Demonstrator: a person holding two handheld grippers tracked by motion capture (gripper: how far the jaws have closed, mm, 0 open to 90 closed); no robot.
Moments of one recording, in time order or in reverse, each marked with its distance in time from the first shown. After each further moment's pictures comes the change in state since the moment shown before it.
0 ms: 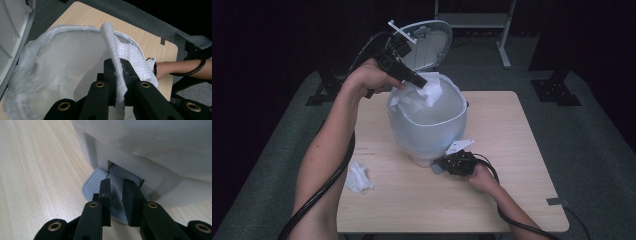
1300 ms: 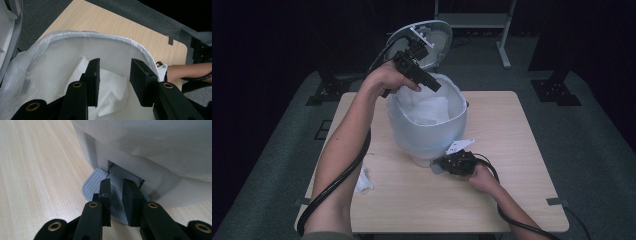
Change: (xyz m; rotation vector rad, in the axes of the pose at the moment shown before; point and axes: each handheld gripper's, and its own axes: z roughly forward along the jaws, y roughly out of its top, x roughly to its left) left arm 0.004 0.015 0.036 0.040 0.010 0.012; right arm -0.001 0.000 0.000 -0.002 0.010 0.001
